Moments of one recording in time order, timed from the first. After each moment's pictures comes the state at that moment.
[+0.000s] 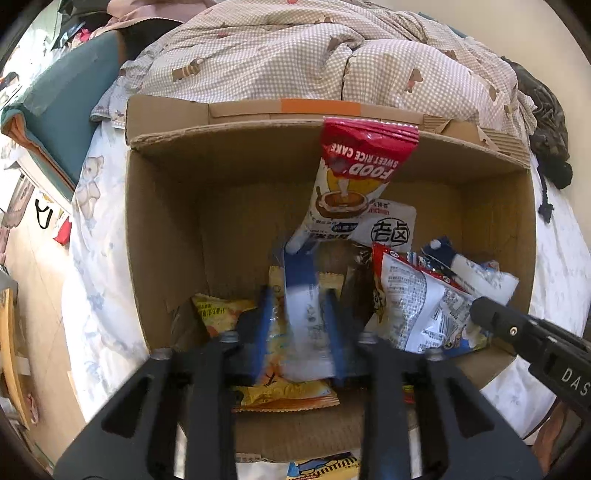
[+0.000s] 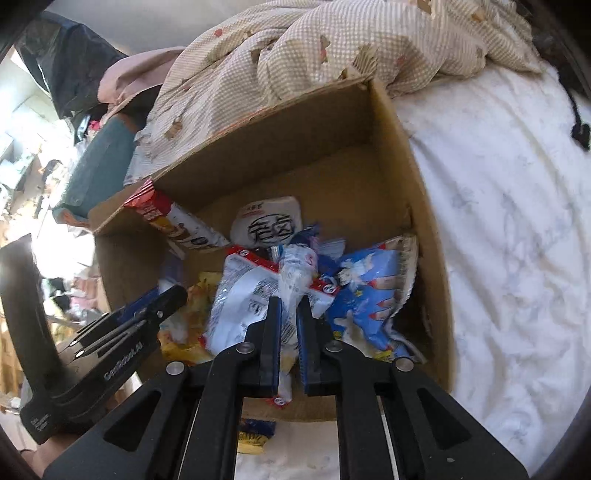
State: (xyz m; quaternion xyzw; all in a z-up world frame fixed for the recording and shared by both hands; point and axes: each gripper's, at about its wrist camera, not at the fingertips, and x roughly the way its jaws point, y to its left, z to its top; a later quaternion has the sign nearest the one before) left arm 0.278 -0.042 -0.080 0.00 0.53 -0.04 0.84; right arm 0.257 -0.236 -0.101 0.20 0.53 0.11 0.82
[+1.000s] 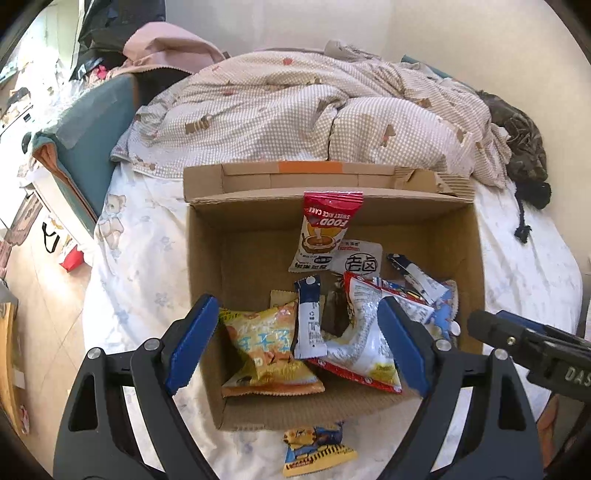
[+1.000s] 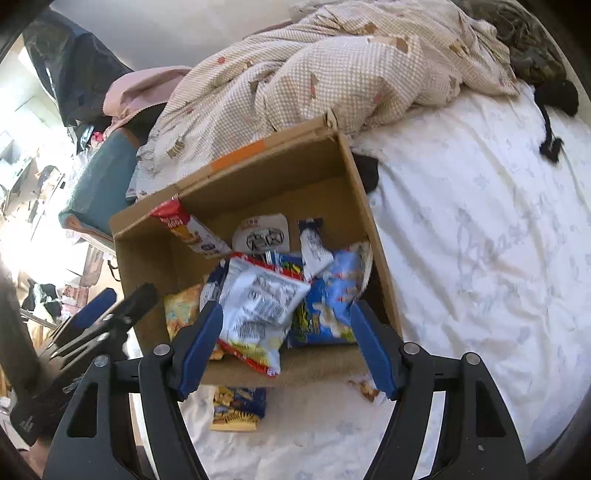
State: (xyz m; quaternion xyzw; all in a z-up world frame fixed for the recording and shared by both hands) left arm 0.233 -0.036 -0.018 0.00 0.45 -0.05 0.89; right arm 0.219 -0.256 -0.060 0.20 0.50 0.09 0.84
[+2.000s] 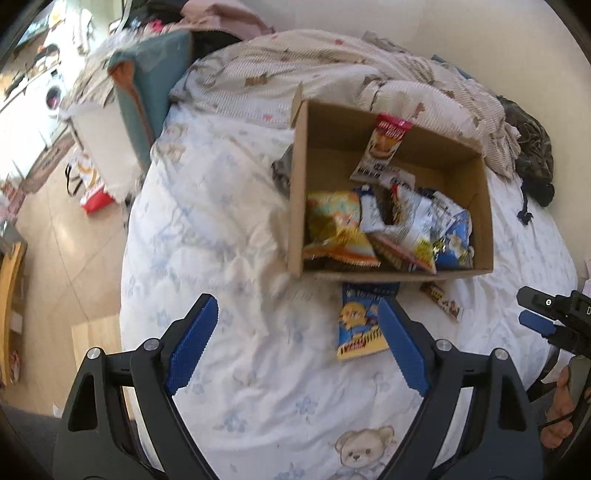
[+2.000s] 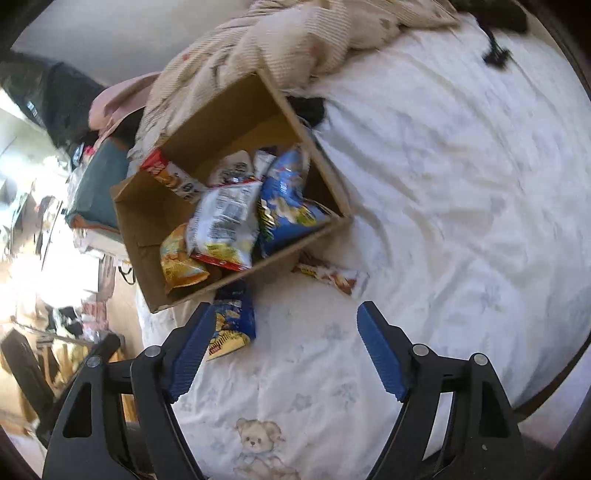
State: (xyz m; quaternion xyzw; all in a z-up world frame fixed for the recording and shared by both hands) left arm 0.116 0.041 -0.037 -0.06 0.49 -0.01 0.87; right arm 0.121 -0.290 -0.089 0.28 0.53 0.06 0.80
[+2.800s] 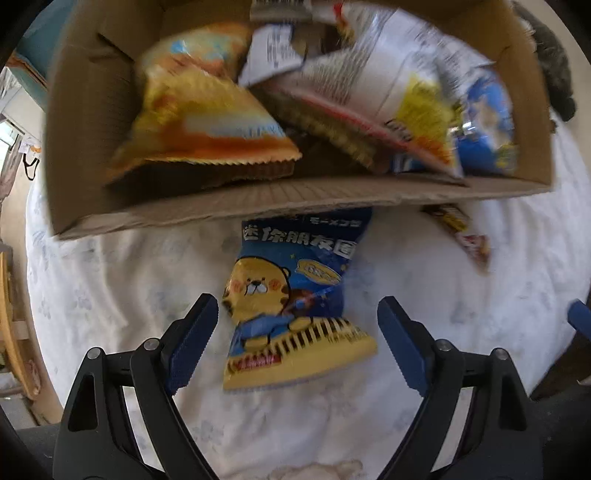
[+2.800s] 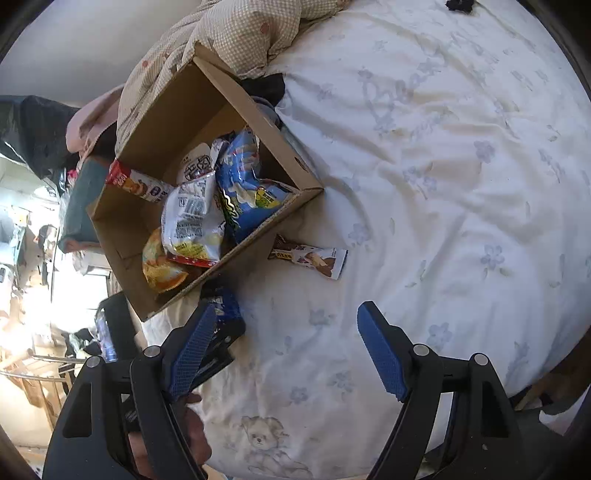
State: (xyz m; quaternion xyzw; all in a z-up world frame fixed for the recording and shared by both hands) left arm 0.185 -0.068 -0.167 0.01 0.65 -0.05 0.76; right arm 0.123 -0.310 -0.120 0.34 0.55 0.04 0.76
